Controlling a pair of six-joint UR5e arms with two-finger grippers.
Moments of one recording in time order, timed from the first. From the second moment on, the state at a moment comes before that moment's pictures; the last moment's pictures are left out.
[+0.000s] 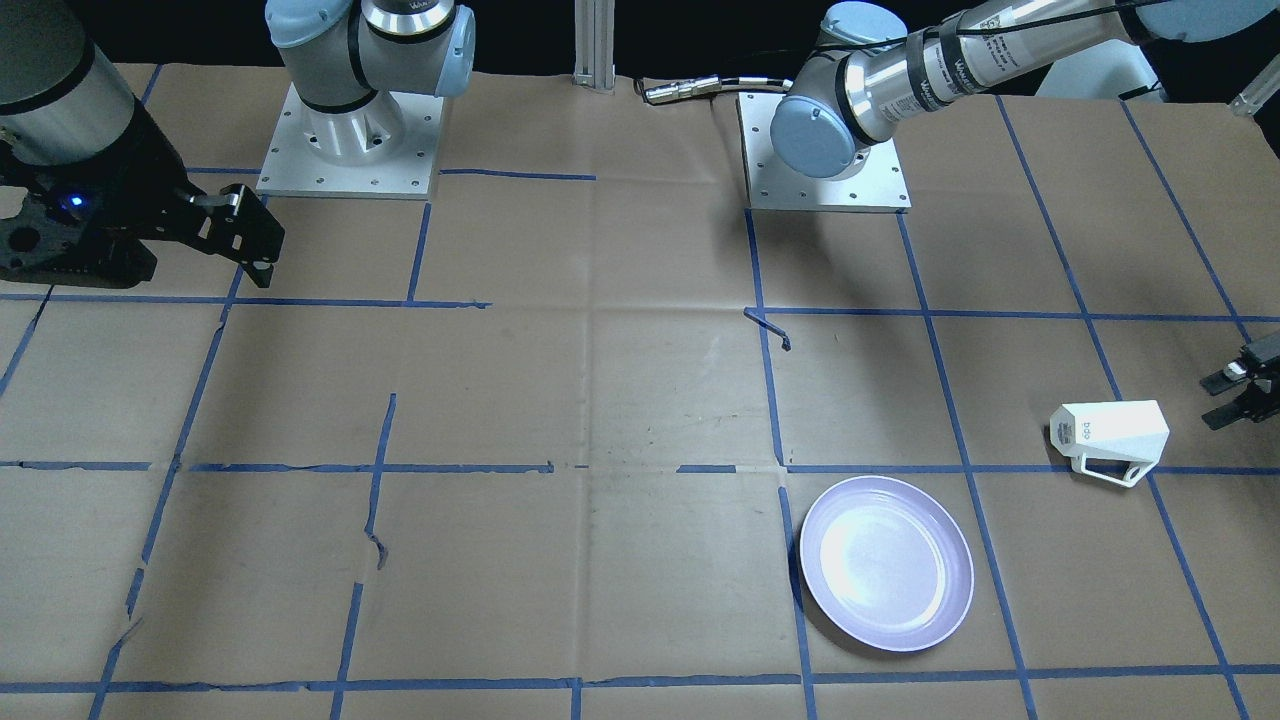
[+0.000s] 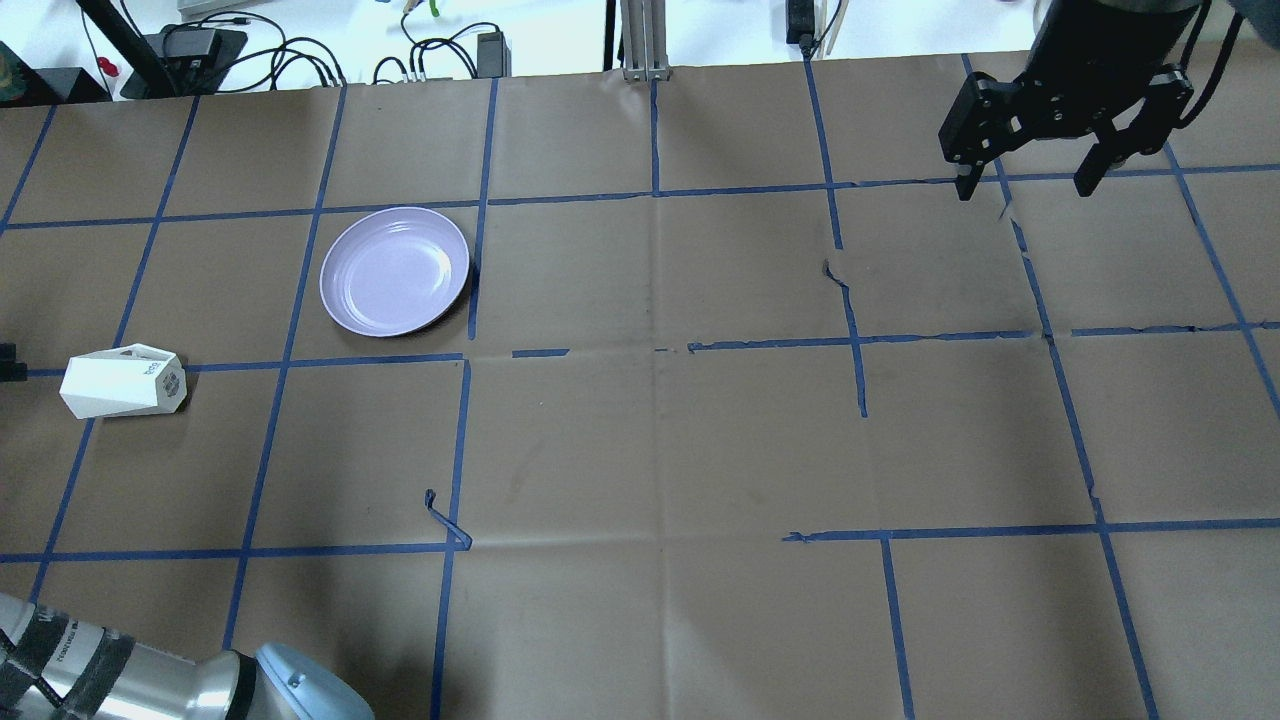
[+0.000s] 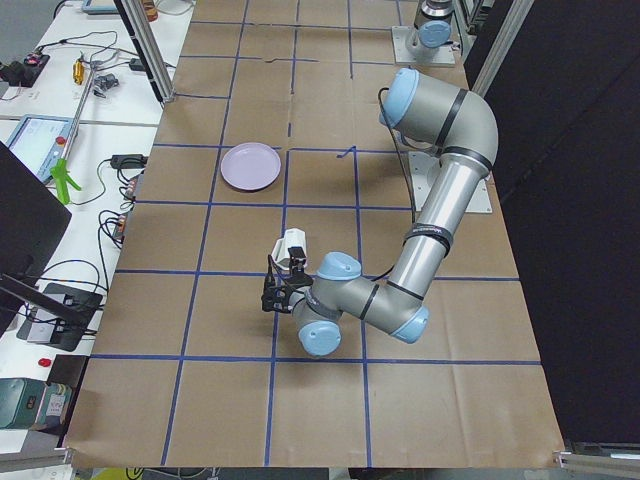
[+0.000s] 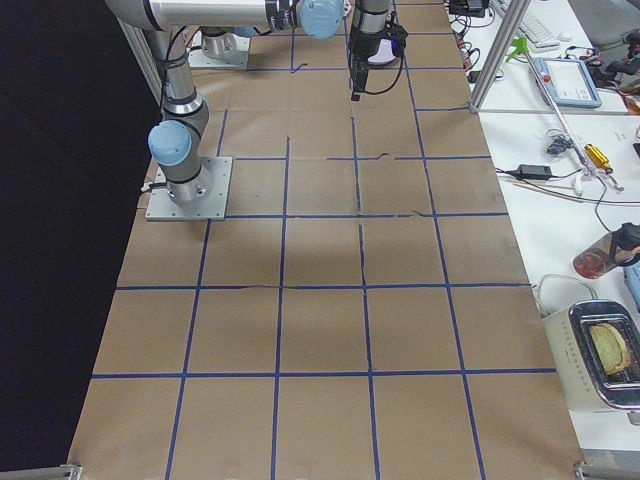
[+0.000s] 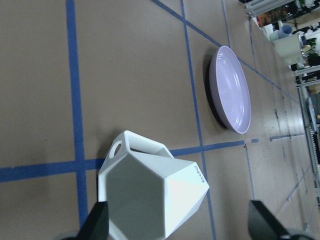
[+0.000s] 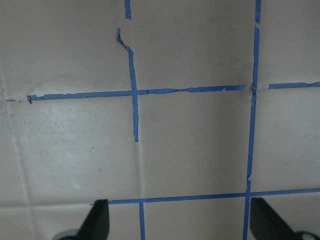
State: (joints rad) left arm -0.49 -2.32 -1.27 -1.99 0.92 1.40; right arm 1.47 -1.48 1.43 -1.44 -1.60 -0.06
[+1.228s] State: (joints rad) left arm -0.50 -2.42 -1.27 -2.18 0.83 1.55; right arm 1.47 -1.48 1.43 -1.44 -1.60 -0.06
